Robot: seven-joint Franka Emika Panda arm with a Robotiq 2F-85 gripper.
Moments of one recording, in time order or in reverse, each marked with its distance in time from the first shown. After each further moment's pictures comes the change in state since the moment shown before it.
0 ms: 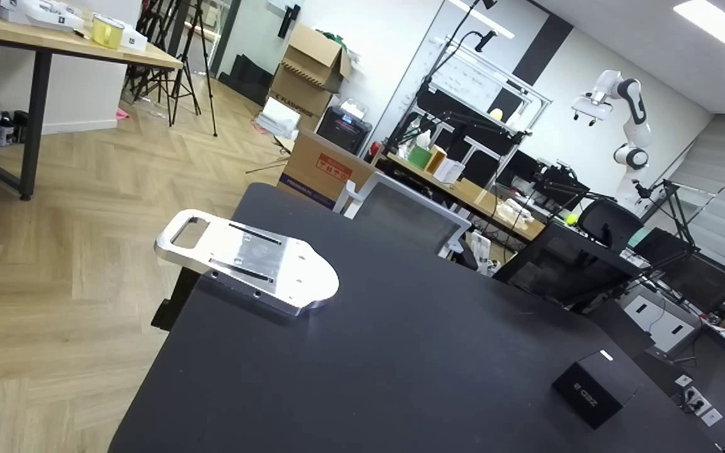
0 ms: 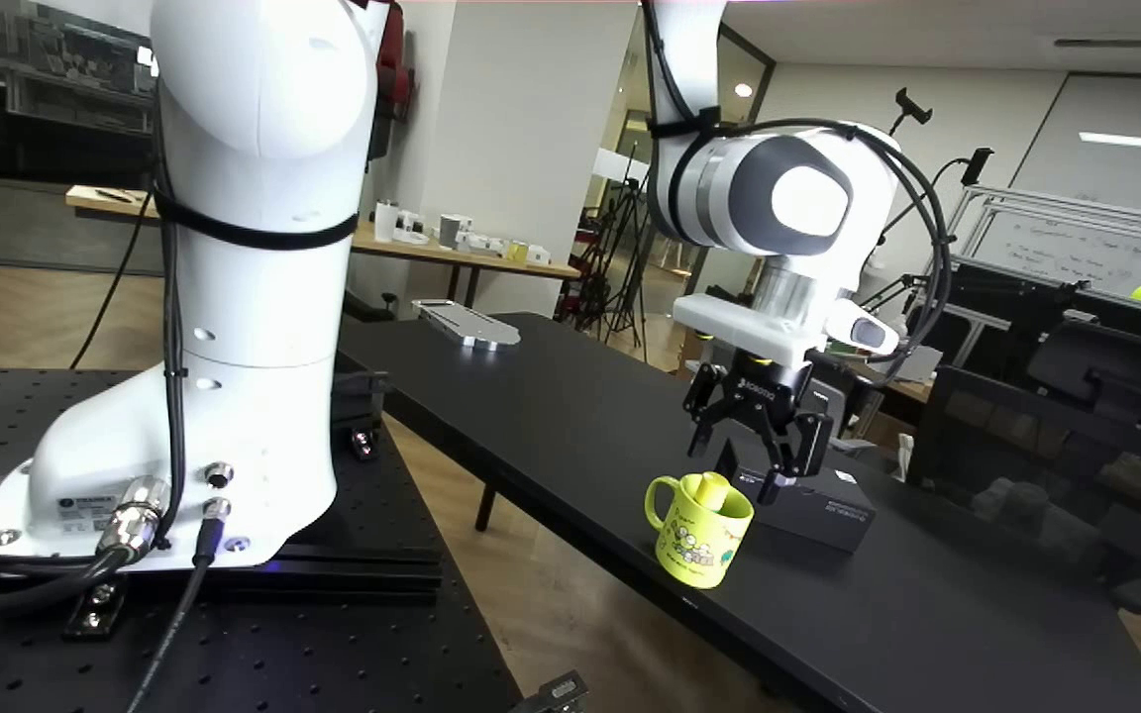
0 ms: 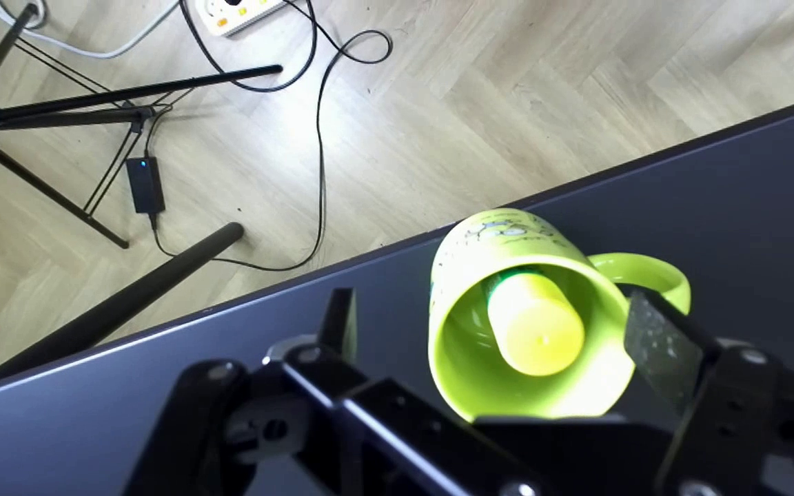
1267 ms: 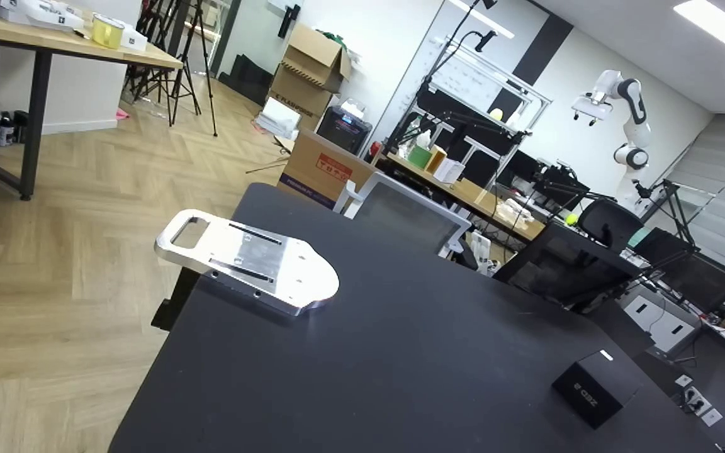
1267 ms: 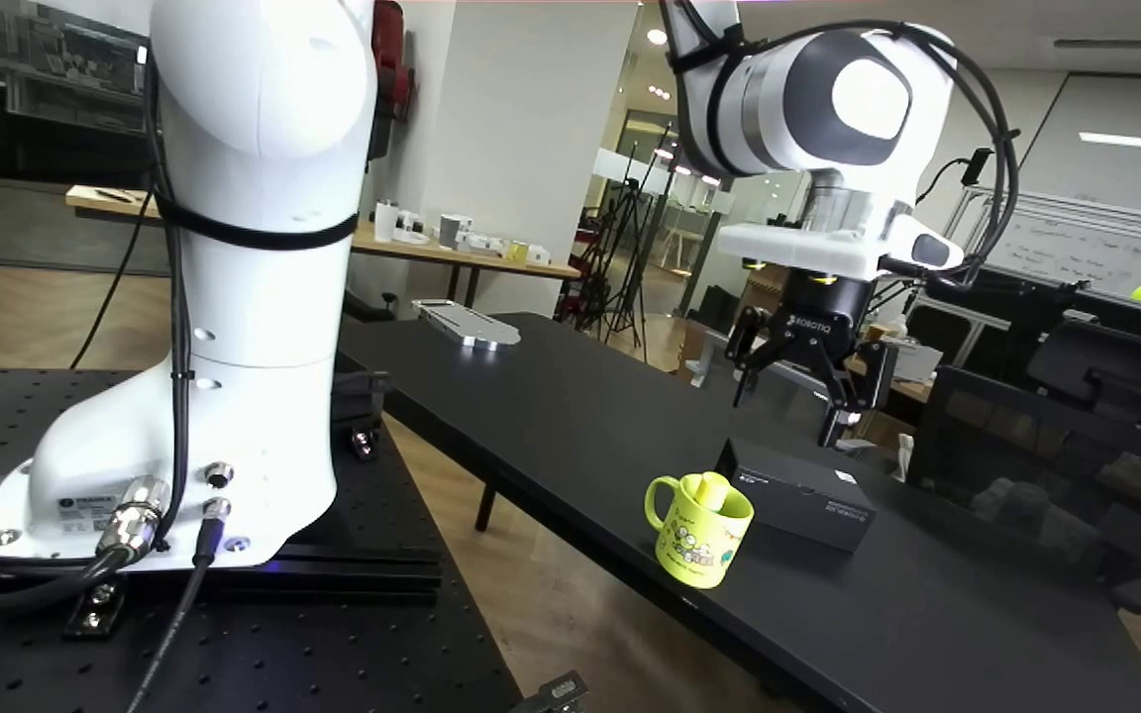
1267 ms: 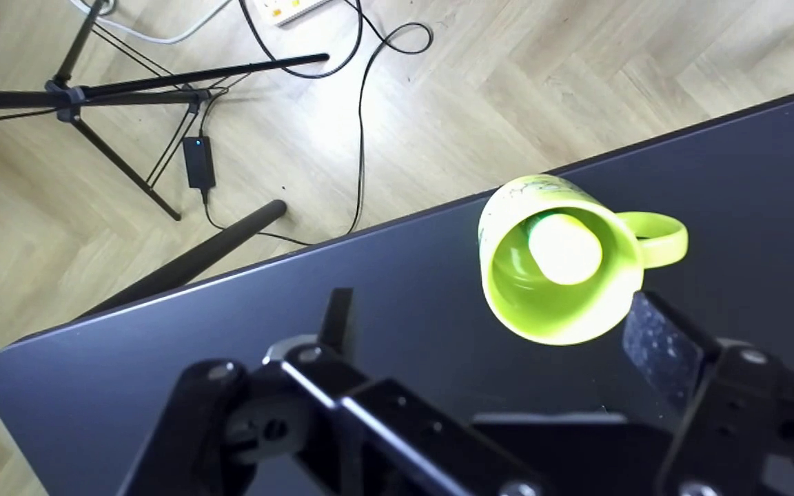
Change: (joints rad) arm -0.001 -0.157 -0.023 0.058 -0.082 -0.180 0.000
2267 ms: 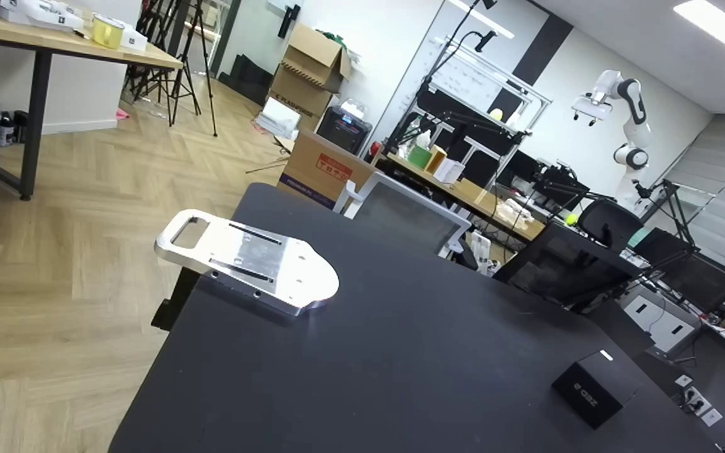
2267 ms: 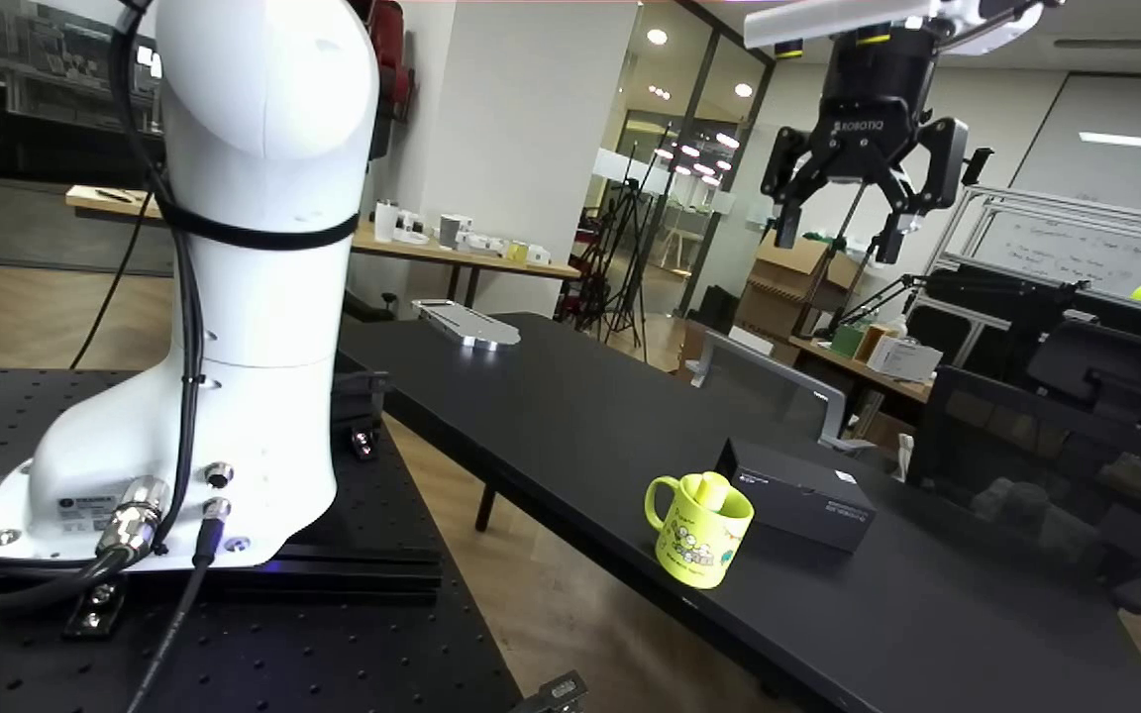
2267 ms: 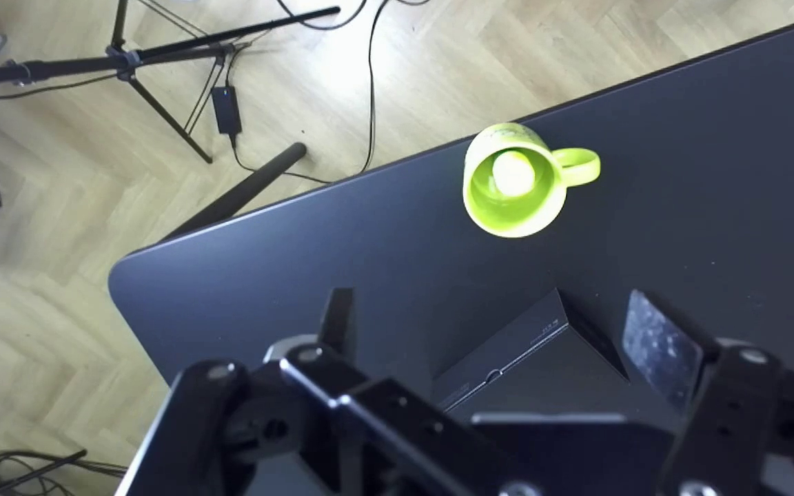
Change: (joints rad) arm 0.023 -0.373 0.002 0.058 0.003 -0.309 -0.004
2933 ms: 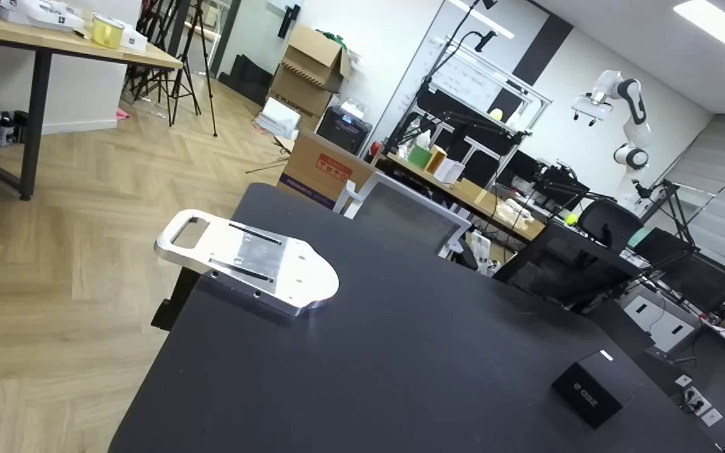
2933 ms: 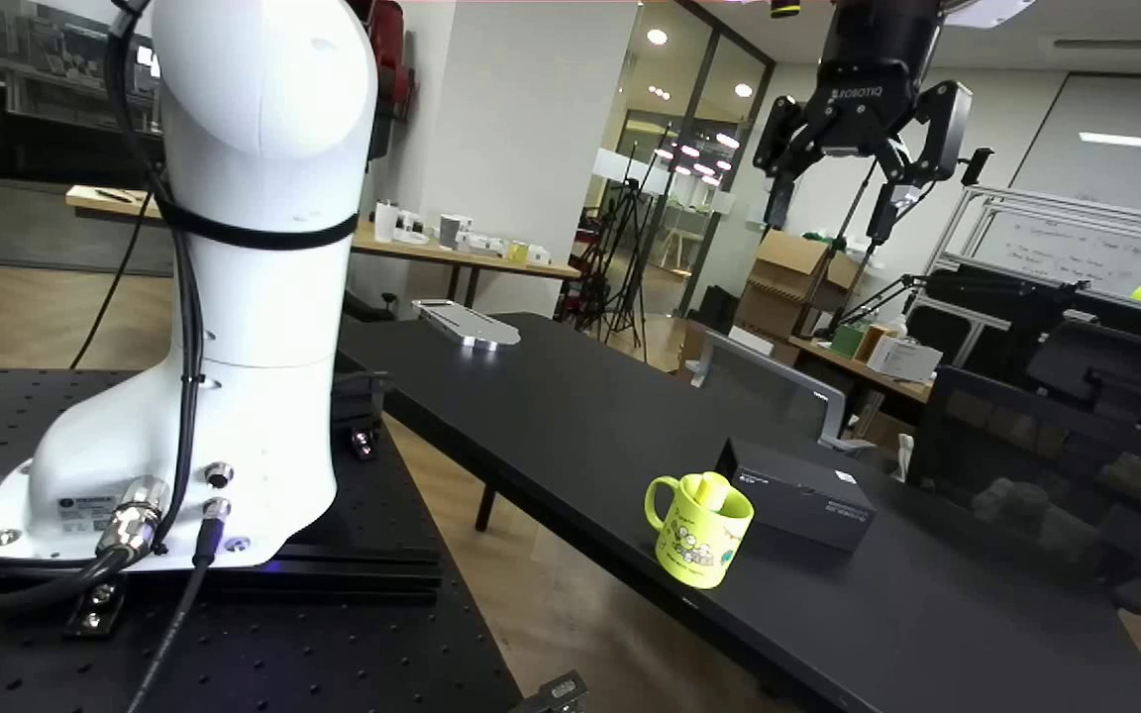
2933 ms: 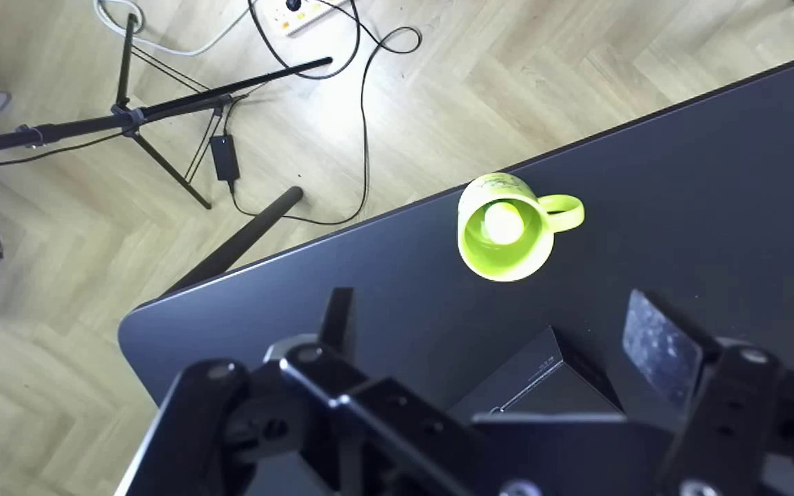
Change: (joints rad) arm -0.017 -0.061 -0.005 0.019 -0.002 -0.147 0.002
